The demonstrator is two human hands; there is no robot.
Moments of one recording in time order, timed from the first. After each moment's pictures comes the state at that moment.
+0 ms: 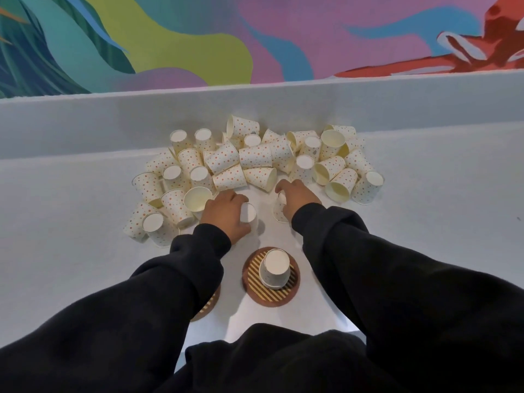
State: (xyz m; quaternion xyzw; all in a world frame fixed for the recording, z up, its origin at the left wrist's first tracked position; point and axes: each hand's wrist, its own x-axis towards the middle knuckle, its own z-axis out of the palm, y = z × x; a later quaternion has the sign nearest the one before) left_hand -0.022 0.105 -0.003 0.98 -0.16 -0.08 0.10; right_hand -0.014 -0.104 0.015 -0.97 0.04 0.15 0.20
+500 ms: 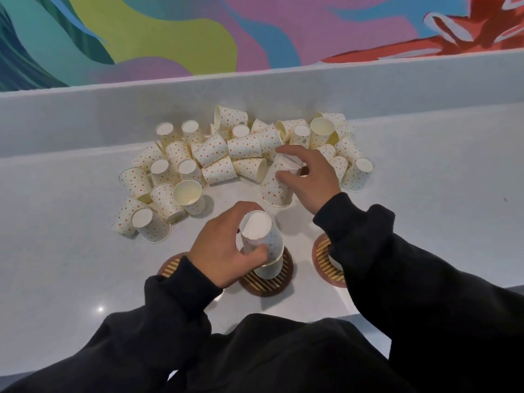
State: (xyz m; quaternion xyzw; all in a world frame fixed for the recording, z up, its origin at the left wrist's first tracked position) left_hand -0.128 0.096 0.078 0.88 -0.20 -0.07 0.42; right_hand -0.066 -0.124 0.084 -0.86 0.04 -0.06 0.51
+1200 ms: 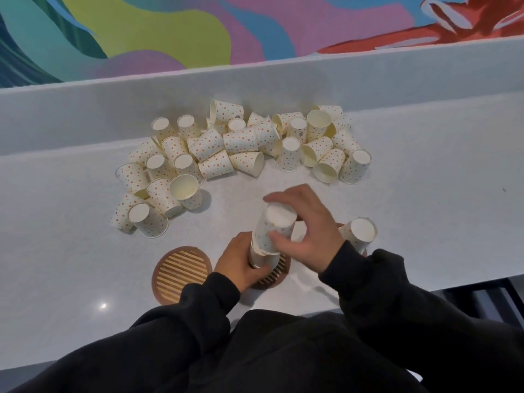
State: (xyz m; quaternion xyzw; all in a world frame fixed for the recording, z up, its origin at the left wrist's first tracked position) left_hand -0.146 0.081 -0.049 0.89 -0.13 -0.17 0.41; right_hand -0.158 -0.120 0.059 -0.86 -0.11 -0.07 0.49
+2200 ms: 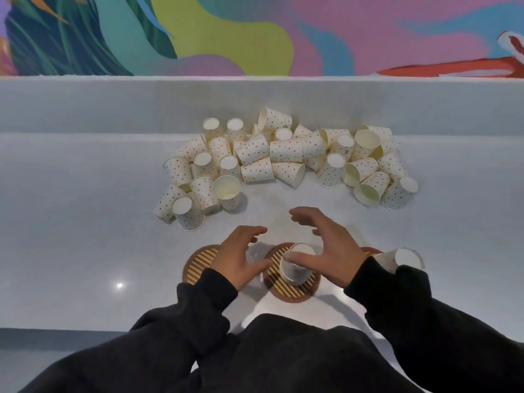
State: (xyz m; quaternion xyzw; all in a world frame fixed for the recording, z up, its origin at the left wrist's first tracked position) left_hand -0.133 0.144 -0.020 0.91 -0.09 -0.10 0.40; right_hand -0.133 -0.093 0.057 -0.89 -0.11 0.13 0.43
